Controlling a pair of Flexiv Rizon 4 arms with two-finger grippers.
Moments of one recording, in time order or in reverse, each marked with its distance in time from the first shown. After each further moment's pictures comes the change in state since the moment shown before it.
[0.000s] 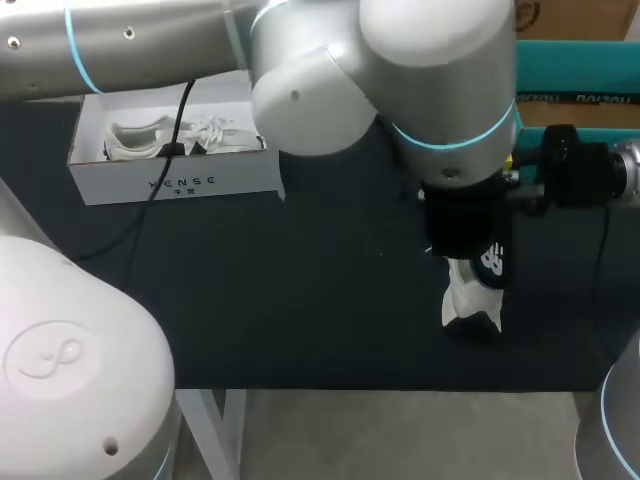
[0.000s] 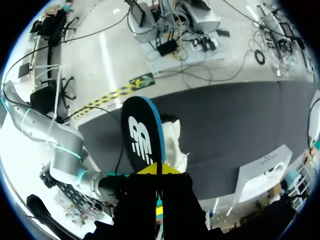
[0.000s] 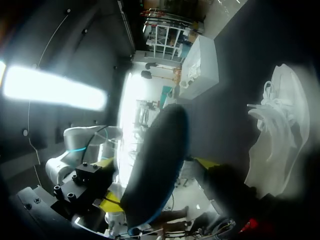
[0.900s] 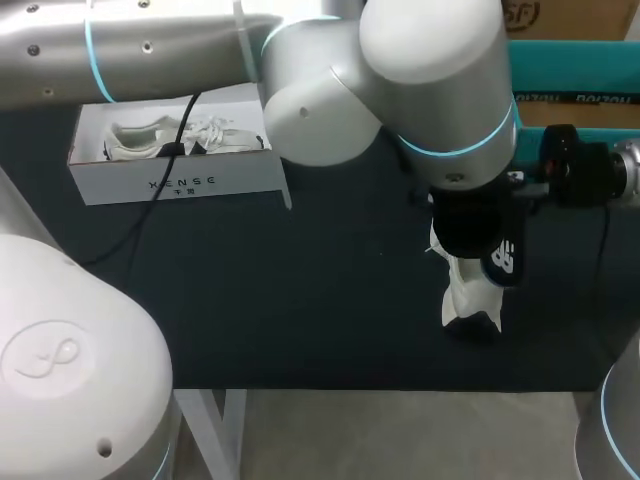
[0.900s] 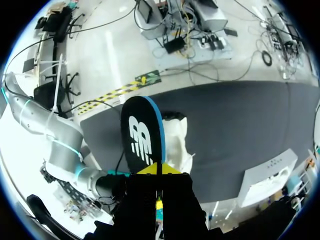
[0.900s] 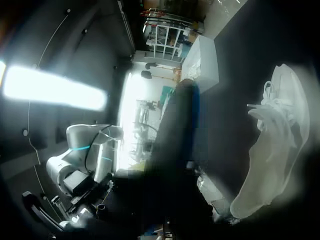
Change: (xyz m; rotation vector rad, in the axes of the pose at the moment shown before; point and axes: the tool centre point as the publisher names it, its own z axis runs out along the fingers) left arm -0.007 0.007 0.024 0.008 -0.031 -0.047; right arm 0.000 0.000 0.000 0.000 0.000 0.000
